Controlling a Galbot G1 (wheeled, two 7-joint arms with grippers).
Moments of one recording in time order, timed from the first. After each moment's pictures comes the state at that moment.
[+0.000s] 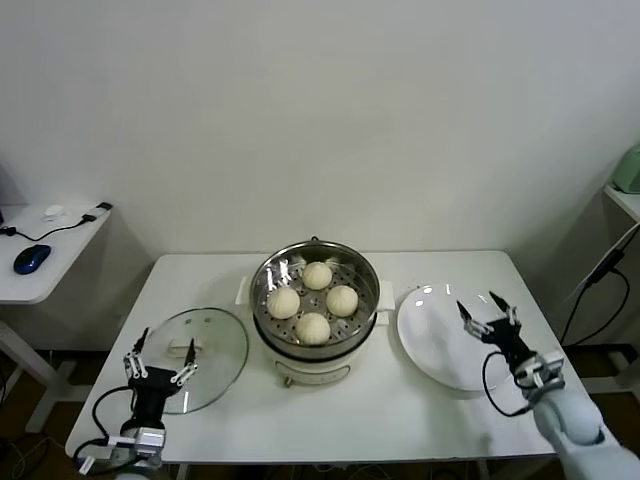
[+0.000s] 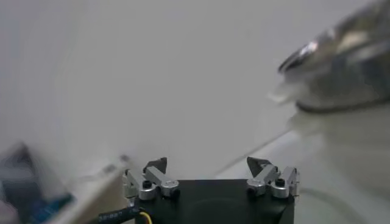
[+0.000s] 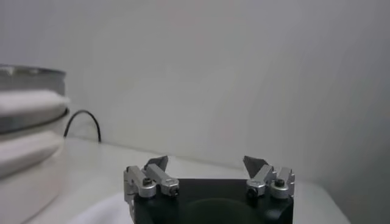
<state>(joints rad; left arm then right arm) 1.58 -1.30 -0.62 -1.88 0.43 -0.06 -0.21 -1.23 0.95 0.45 1.44 0.52 0.20 -0.17</state>
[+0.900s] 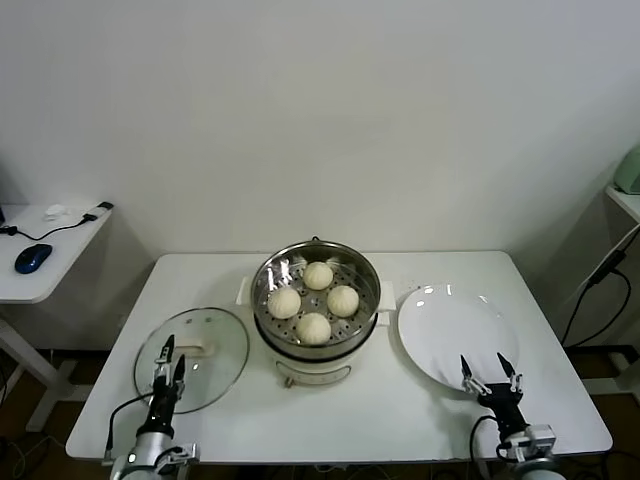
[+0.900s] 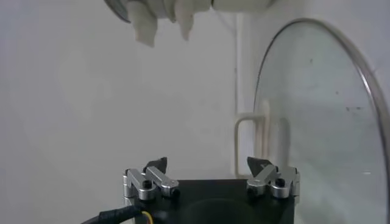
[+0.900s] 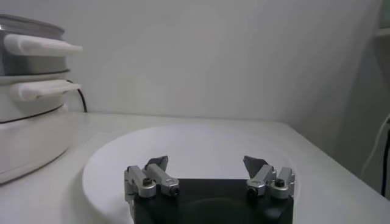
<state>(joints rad) 1.39 -1.33 -0.59 -1.45 1.35 0.01 -0.45 -1.46 1.20 0.59 1.55 0.34 0.21 -0.07</state>
